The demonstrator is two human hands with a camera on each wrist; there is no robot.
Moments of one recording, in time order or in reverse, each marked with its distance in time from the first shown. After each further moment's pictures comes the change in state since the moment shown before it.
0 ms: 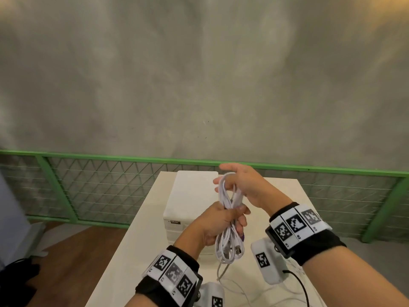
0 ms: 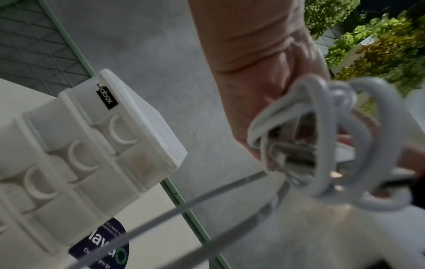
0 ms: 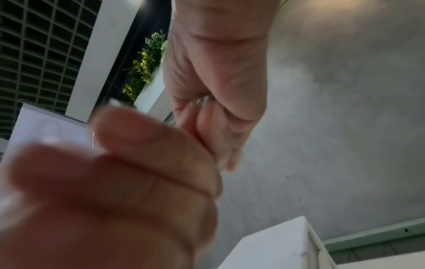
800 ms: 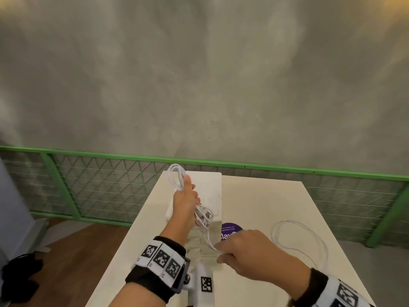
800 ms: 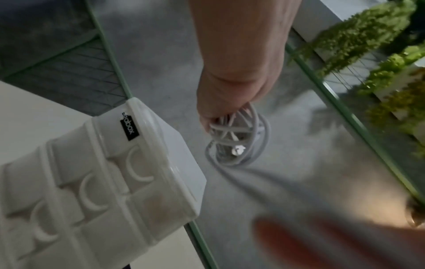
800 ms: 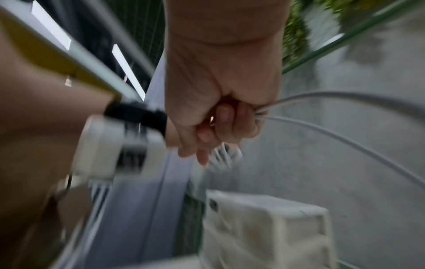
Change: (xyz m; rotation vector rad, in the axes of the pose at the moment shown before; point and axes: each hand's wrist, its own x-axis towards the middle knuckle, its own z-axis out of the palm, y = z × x) left_hand 0.028 0.010 -0.059 -0.263 0.794 0.169; right_hand -0.069 0.064 0.029 -1.285 -0.301 -0.412
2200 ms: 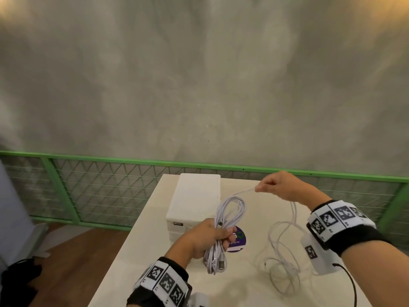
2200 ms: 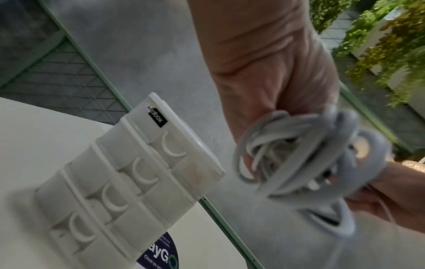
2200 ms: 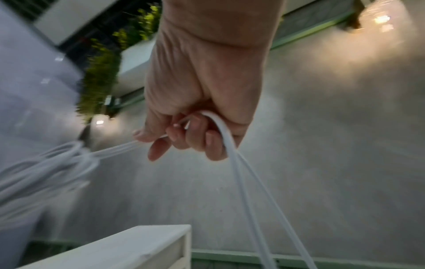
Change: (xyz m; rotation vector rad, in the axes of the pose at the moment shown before) left_hand -0.041 -0.036 -0.020 0.507 -0.782 -0.228; right_hand 0.013 0.117 -0.073 0.502 0.219 0.459
